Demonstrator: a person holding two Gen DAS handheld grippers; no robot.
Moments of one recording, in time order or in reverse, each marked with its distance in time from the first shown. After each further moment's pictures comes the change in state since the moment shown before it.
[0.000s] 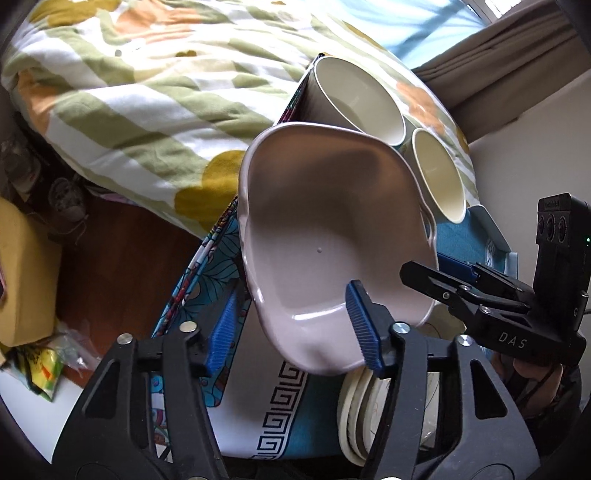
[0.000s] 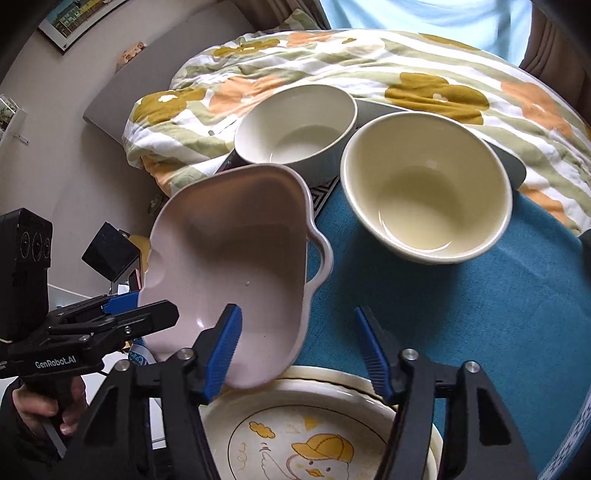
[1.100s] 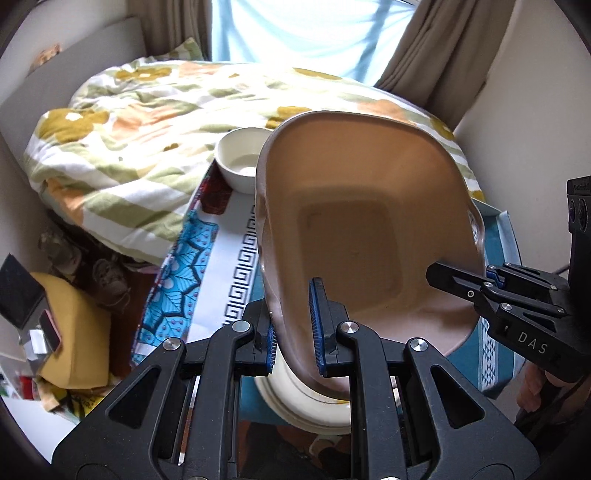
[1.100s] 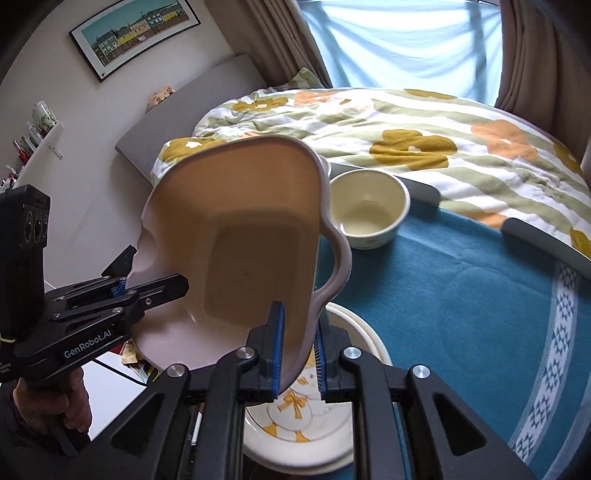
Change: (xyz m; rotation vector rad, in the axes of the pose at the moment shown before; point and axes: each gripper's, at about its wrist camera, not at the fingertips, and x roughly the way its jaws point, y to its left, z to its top) left arm -0.094 -0.159 -0.087 0.289 -0.236 0.190; right arm -0.157 -0.019 -0.099 -0.018 -0.265 0.003
